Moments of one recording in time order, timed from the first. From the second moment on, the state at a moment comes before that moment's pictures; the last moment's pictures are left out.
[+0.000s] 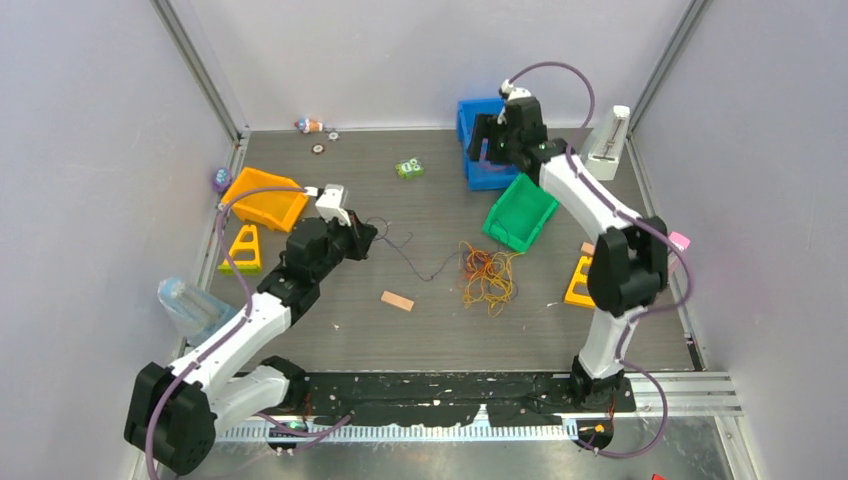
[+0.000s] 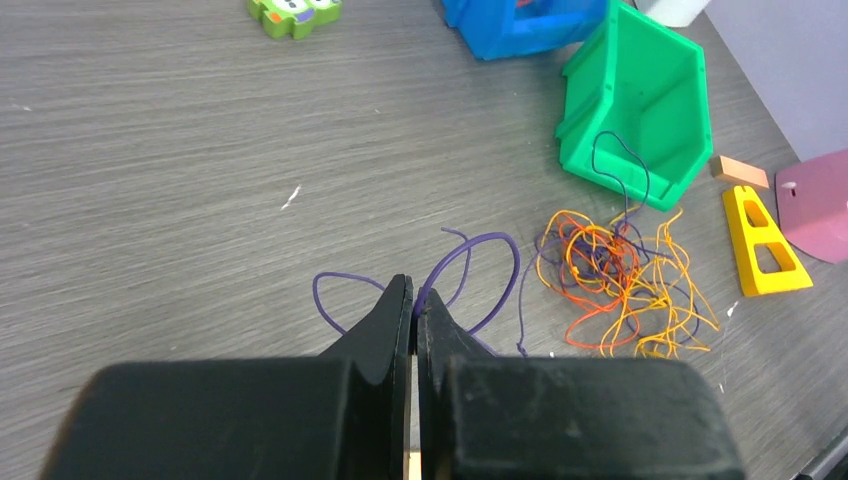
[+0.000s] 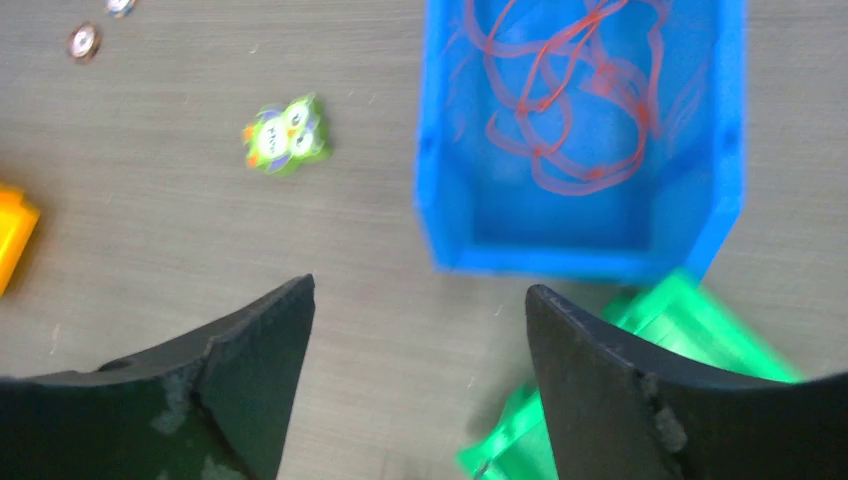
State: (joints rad) left arm -0.45 1.02 0.57 0.18 0.07 -0.34; right arm 0.30 1.95 1.76 -0.39 0.00 0.28
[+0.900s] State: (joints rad) left arm -0.45 0.86 0.77 -0.02 -0.07 -0.31; right arm 0.63 1.45 0.78 -0.19 0.07 0.39
